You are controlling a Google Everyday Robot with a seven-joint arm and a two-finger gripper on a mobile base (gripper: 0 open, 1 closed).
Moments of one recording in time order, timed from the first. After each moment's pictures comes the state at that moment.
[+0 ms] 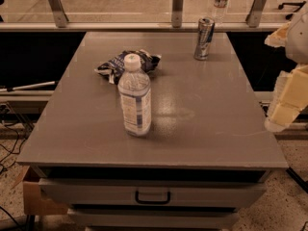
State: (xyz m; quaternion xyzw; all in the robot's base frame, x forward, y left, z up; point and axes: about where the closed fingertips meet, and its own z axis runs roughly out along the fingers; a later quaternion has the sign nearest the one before) arm 0.438 -0.215 0.984 -0.60 0.78 -0.04 0.17
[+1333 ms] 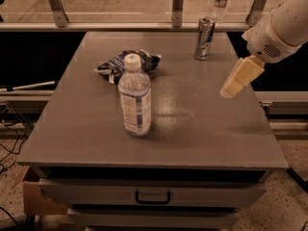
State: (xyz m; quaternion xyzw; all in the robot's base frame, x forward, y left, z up) arm 0.573 -0.208 0.931 -0.53 0.80 -0.01 0.28
